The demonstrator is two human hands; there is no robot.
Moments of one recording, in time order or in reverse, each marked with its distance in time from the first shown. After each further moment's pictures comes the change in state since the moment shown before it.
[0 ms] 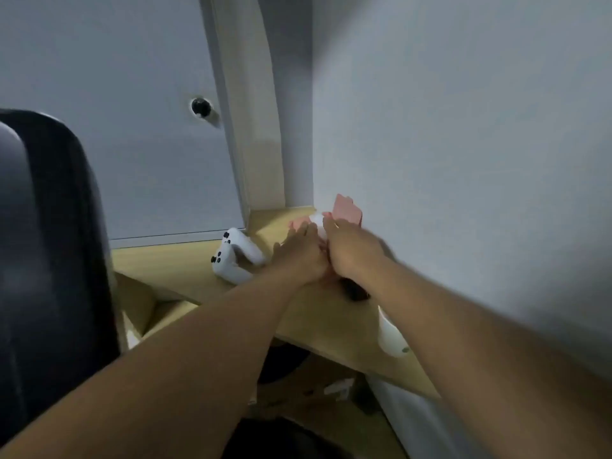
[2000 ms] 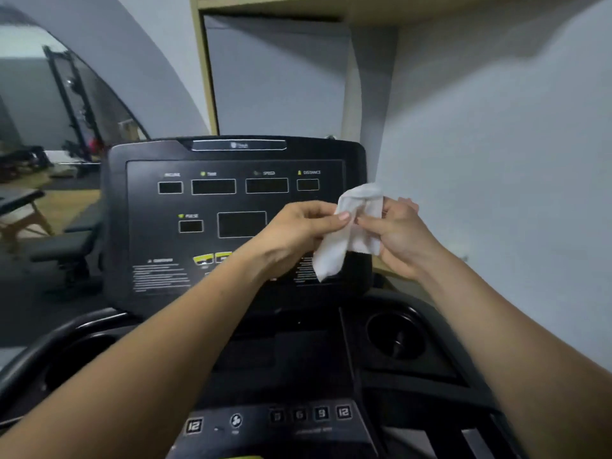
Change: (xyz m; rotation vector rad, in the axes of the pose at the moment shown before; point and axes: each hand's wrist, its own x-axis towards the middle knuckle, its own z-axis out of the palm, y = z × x) left_hand -0.411 -0.084 -0.235 -1.117 -0.053 0.217; right_hand -0.265 -0.290 -0.160 1.545 0.048 0.086
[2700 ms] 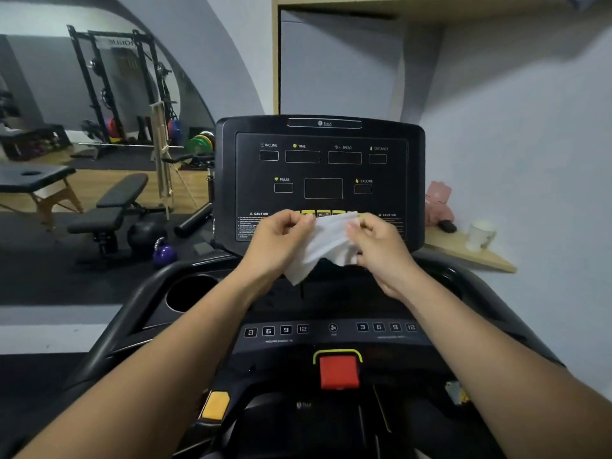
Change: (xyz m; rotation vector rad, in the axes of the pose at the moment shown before) left_hand -0.195 -0.020 -0.100 0.214 0.428 0.088; right_hand -0.111 0.047 0.178 -0.327 0.080 -0.064
